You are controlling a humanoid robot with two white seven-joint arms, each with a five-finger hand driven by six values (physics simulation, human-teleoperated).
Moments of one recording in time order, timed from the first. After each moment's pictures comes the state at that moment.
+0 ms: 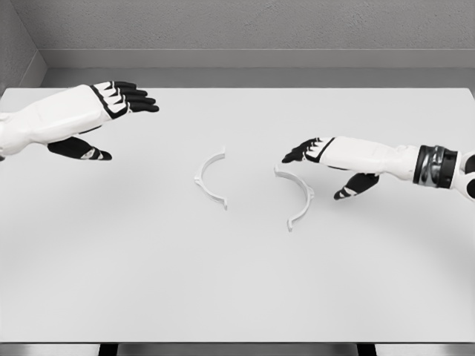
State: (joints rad) left arm -0.64 1.02 -0.67 -1.63 -0.19 -0.61 -0.19; right arm -0.58 -0.75 0.62 -1.44 0.16 -0.61 0.59
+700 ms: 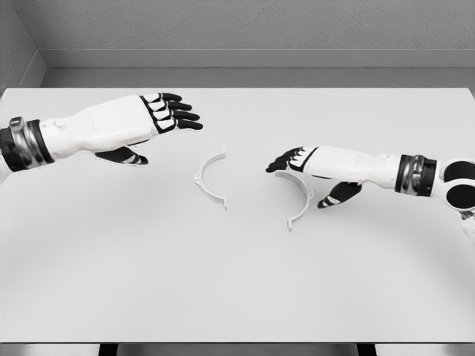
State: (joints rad) left arm -0.71 0.86 -0.73 -1.63 -0.38 -0.61 -0.21; right arm -0.54 -0.69 0.62 -1.44 0.16 -0.61 0.60
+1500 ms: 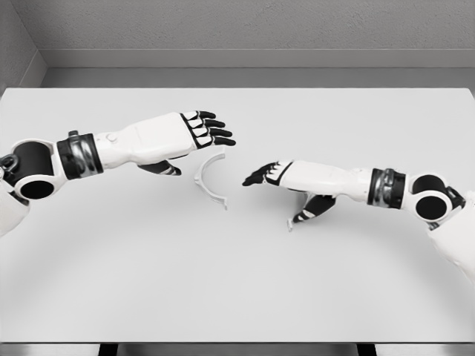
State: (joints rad) left arm -0.68 0.68 -0.75 -1.52 -0.53 -0.61 -0.21; right arm -0.50 -0.58 0.61 -1.42 0.16 -0.61 0.61
